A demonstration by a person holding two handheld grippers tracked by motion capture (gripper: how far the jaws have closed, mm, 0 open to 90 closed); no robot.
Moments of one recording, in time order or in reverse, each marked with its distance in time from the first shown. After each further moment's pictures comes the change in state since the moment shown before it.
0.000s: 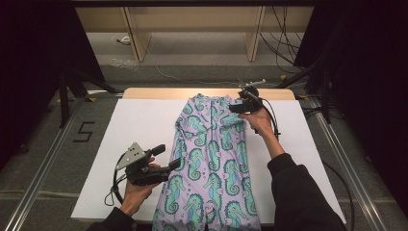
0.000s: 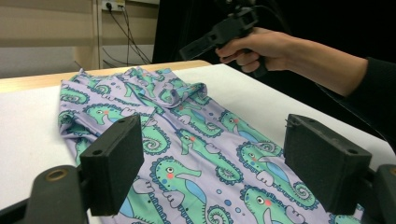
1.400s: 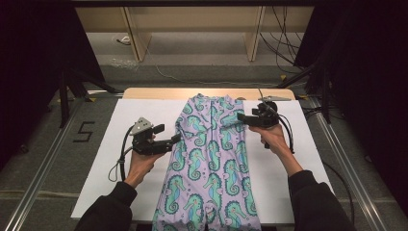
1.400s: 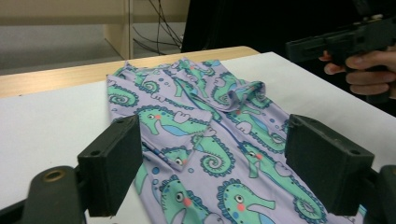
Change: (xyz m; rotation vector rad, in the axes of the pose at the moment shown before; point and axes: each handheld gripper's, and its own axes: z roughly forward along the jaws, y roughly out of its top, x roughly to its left) left arm 0.058 0.031 0.056 0.105 0.120 -0.019; right arm -0.017 -0.055 -0.042 -0.190 0.162 0.092
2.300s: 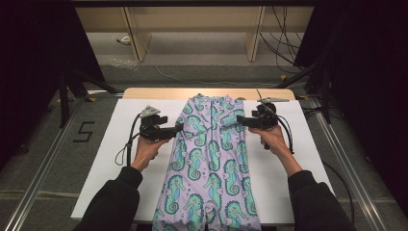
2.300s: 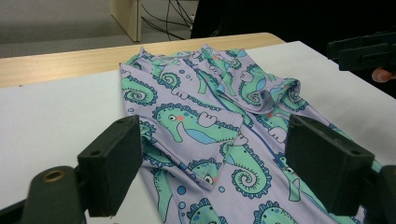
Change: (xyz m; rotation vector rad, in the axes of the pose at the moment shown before) left arm 0.027 0.013 0.044 0.084 0.032 -0.037; right arm -0.004 -0.005 0.007 0.030 0.005 -0.001
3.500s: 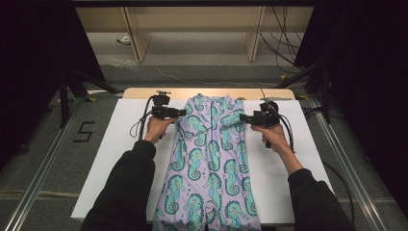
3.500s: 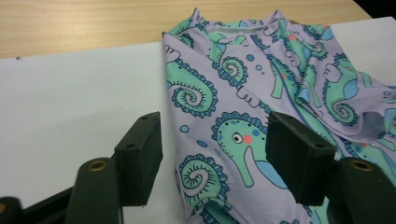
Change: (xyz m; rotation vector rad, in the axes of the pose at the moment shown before) left arm 0.053 0.033 0.094 0.250 0.107 -0.138; right arm -0.019 -0.001 0.009 0.019 0.004 0.074
